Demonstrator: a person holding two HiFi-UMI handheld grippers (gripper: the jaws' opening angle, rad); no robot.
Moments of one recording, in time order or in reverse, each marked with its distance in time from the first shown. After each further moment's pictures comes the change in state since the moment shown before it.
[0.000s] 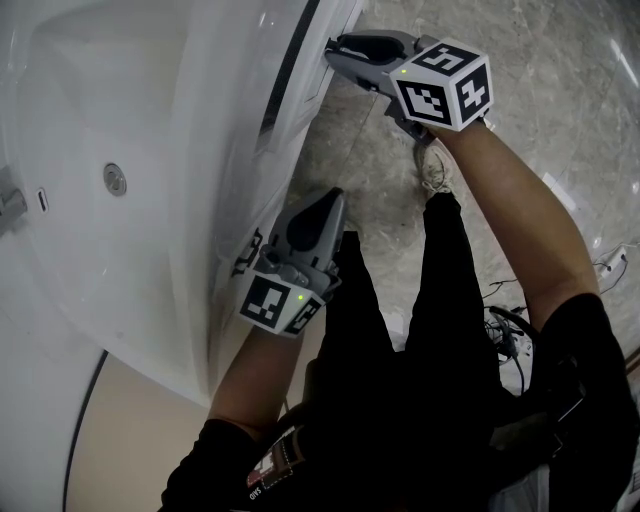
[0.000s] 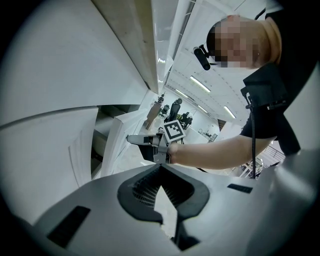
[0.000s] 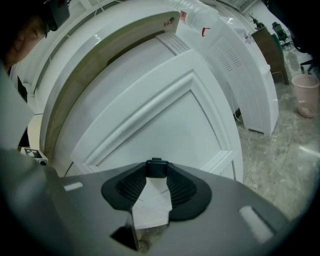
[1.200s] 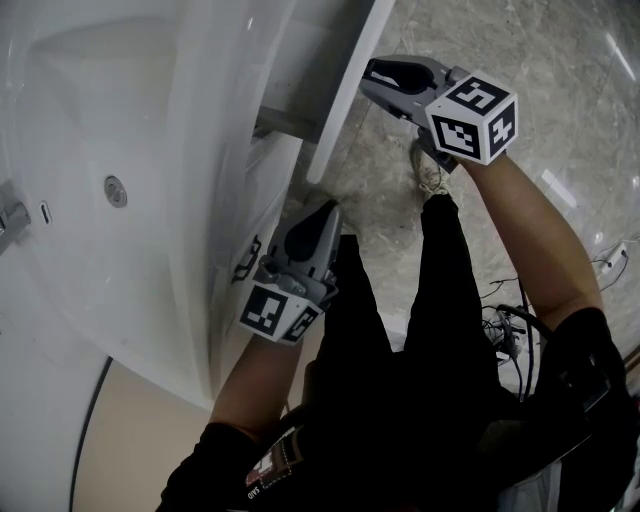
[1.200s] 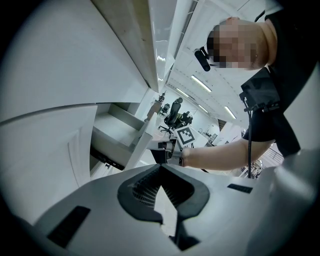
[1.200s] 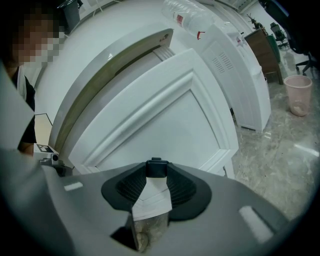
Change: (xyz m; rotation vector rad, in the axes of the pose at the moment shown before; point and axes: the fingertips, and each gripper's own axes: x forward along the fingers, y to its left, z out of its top) left arm -0.004 0.003 0.001 -0.024 0.015 -0.006; right arm -0.044 -0.003 -0.020 0.015 0.024 -0.025
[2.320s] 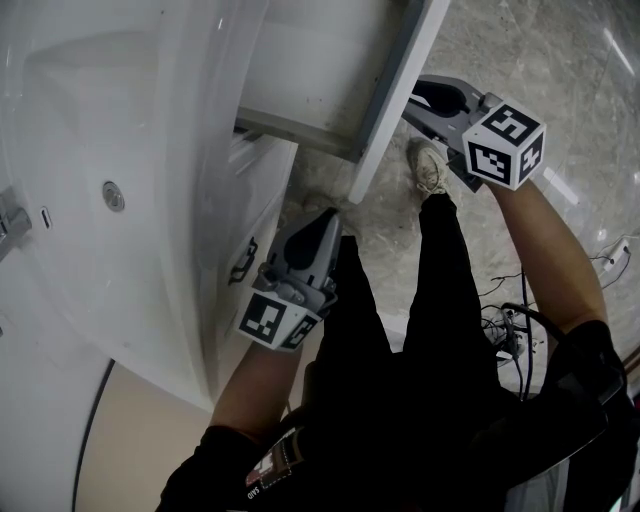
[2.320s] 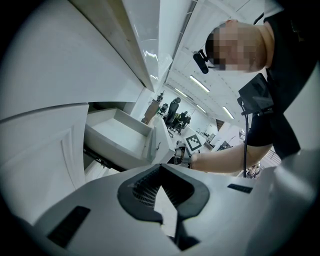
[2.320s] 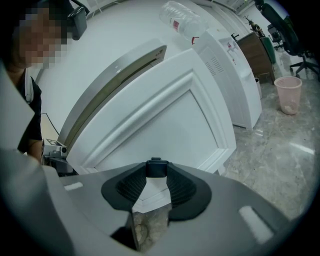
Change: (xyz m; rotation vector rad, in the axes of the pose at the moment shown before) left arm 0.002 -0.019 -0.002 0.004 -0.001 -0.022; right arm -0.063 -0.010 -0.028 0.011 0.006 -0.030
